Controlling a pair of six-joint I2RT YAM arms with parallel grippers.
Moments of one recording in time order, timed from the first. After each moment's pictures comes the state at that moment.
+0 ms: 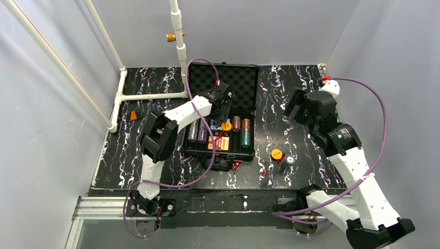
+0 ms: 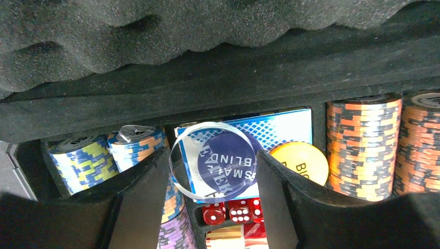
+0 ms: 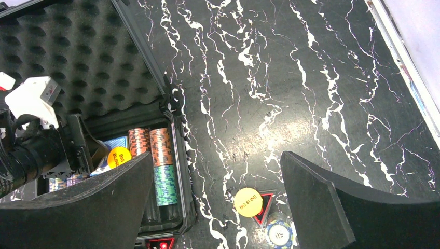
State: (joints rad) left arm -0.67 2.07 1.66 -0.71 -0.28 -0.31; right arm 0.39 0.92 1.16 -0.77 0.40 0.52
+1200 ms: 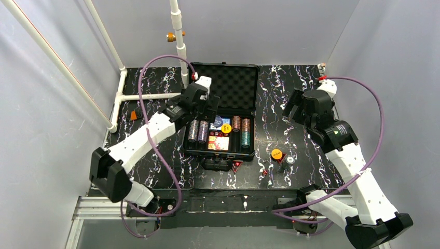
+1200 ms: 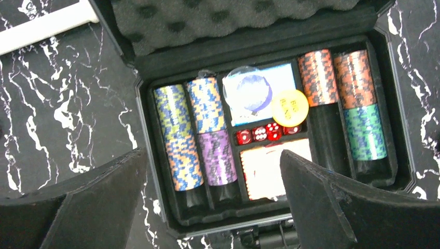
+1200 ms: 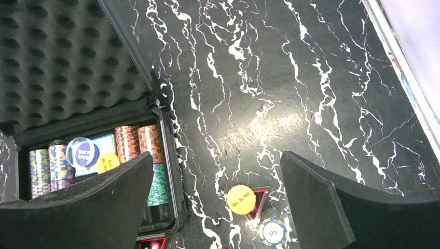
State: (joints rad) left arm -0.66 1.48 1.32 -0.60 -0.30 -0.22; right arm 0.39 0.95 1.16 -0.78 0.42 0.52
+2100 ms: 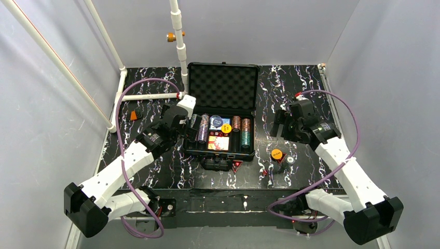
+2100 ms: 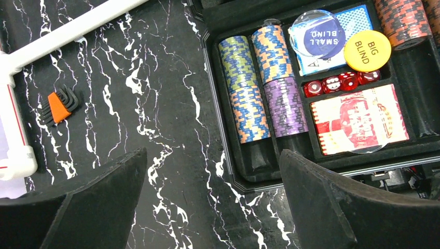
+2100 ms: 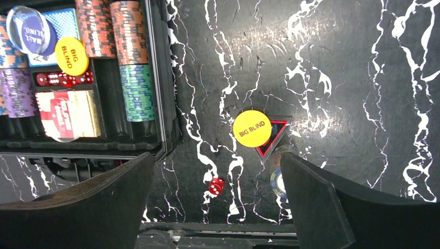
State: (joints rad) left arm -0.66 1.07 0.94 -0.55 -0.42 -0.04; right arm 0.39 1.02 1.00 -0.87 0.12 0.52
